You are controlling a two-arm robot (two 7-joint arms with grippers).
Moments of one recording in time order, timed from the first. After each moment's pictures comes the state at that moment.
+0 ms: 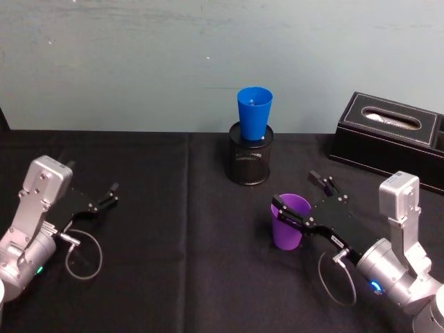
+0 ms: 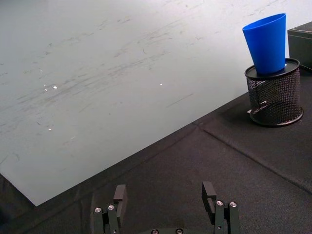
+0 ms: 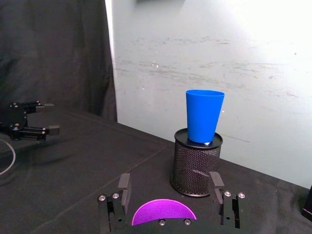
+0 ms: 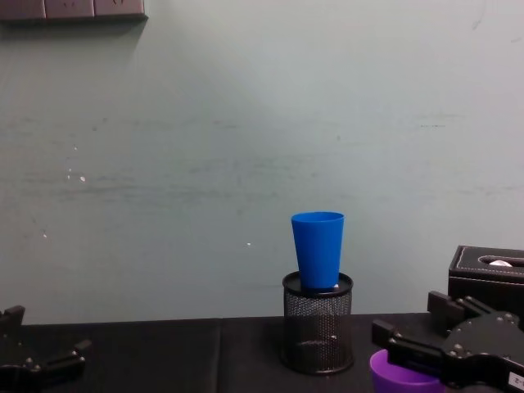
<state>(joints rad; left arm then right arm) -0.20 0.60 0.45 -1.41 -0.25 -0.12 0.03 0.17 0.33 -0.28 -1.35 0.29 -0.26 0.45</state>
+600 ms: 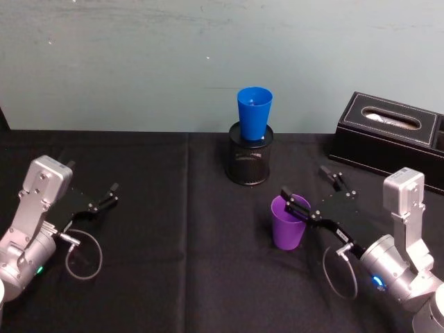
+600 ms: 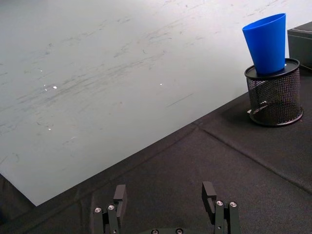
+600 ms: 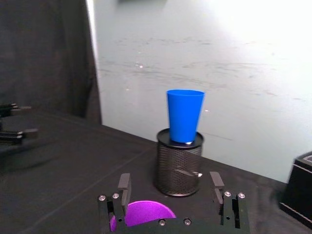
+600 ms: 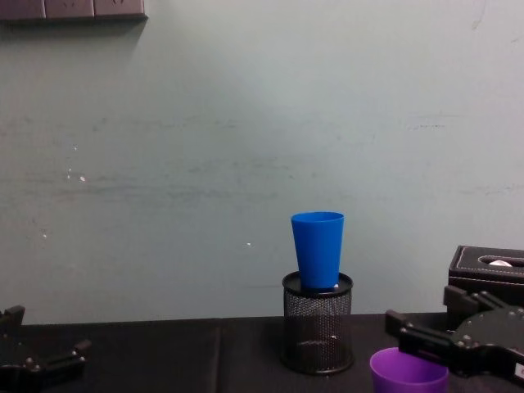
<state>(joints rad) -0.20 0.60 0.45 -1.41 -0.25 -0.12 0.03 0.17 0.31 -0.26 -1.34 0.27 -0.27 0.40</state>
